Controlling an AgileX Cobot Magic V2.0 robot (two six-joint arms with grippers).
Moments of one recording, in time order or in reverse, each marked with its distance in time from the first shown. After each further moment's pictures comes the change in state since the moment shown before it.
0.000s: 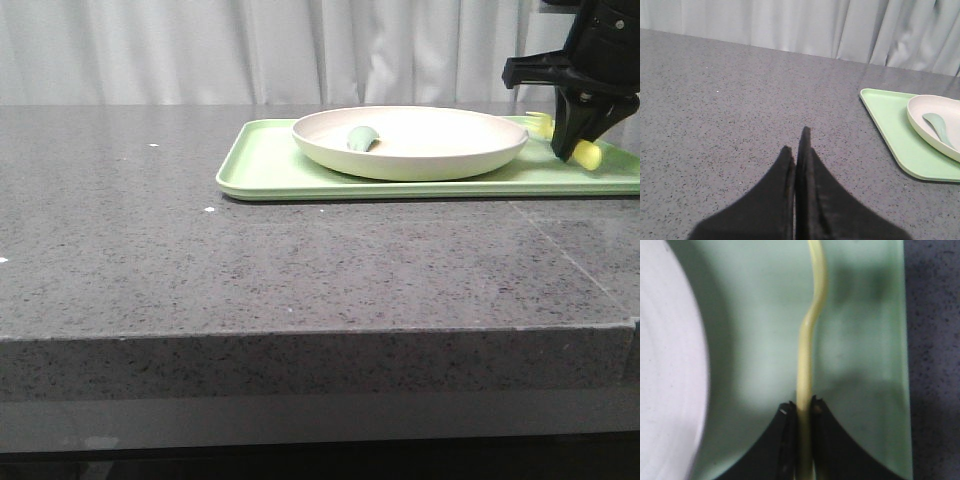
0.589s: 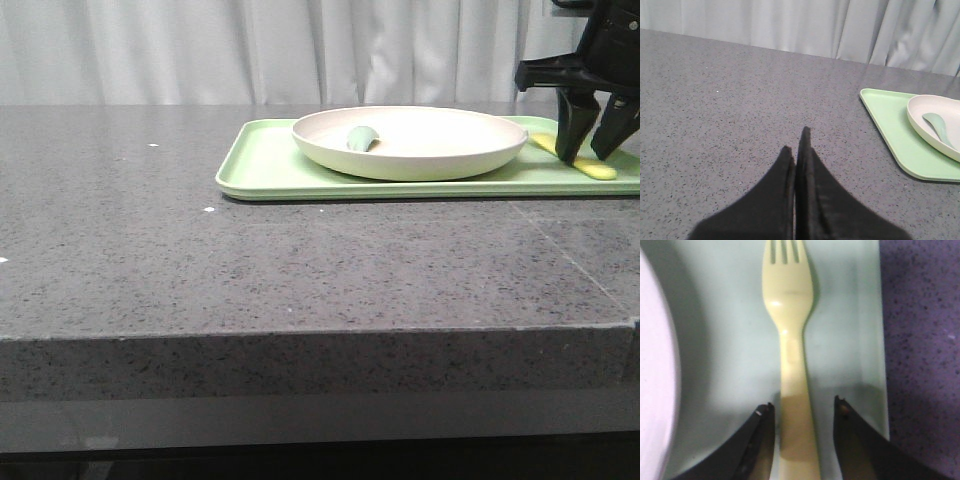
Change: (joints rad) left arm 0.000 0.000 0.000 0.000 0.000 0.000; right arm -0.019 -0.005 0.000 -0.004 0.025 0.000
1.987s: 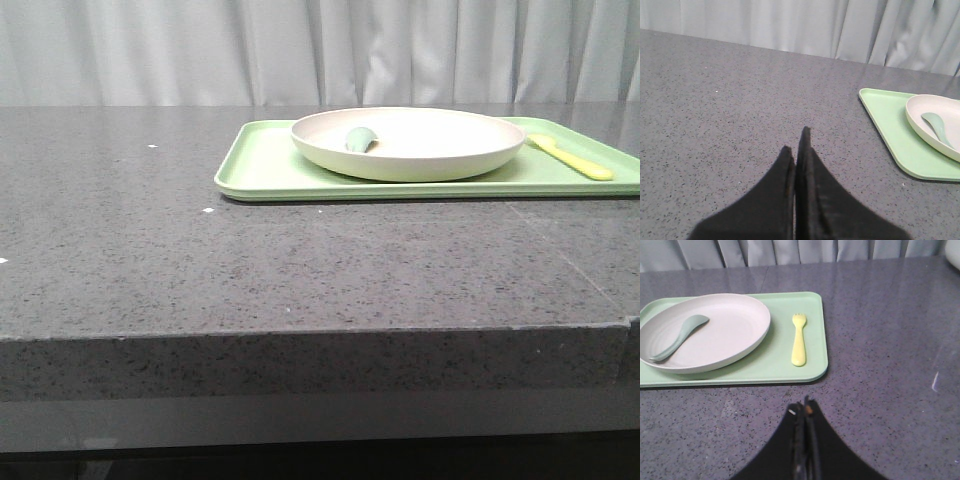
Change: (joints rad) left arm 0.000 0.000 0.000 0.000 0.000 0.000; right arm 0.000 -1.566 1.134 0.000 -0.415 -0.014
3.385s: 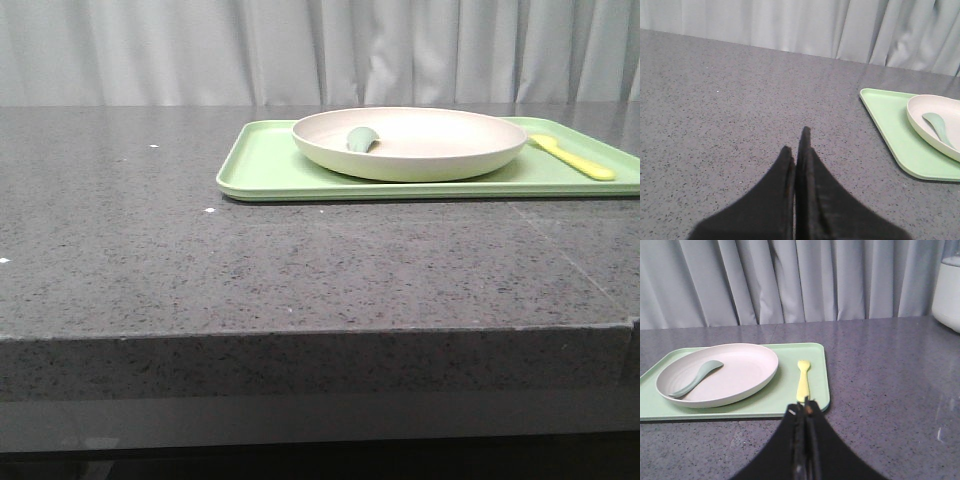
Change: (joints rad) left arm 0.000 0.000 0.000 0.002 0.000 0.000; right arm 0.000 -0.254 0.088 0.000 -0.044 -0.002
